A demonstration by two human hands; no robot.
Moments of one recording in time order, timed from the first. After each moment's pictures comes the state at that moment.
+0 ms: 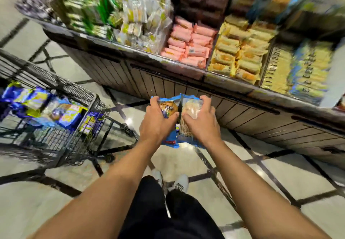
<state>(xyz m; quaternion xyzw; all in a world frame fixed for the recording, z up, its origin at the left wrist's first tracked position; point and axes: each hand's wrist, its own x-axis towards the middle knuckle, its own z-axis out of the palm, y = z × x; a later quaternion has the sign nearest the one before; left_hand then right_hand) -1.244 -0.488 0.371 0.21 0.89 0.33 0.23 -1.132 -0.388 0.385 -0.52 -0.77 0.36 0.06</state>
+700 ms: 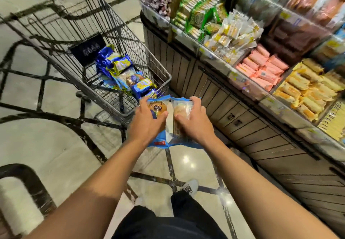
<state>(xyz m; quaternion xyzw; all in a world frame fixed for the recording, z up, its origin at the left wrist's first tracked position) -1.289 -0.786 0.424 0.04 0.92 0.37 0.13 -1.228 -0.627 0.433 -0.28 -0.89 0.37 -0.03</state>
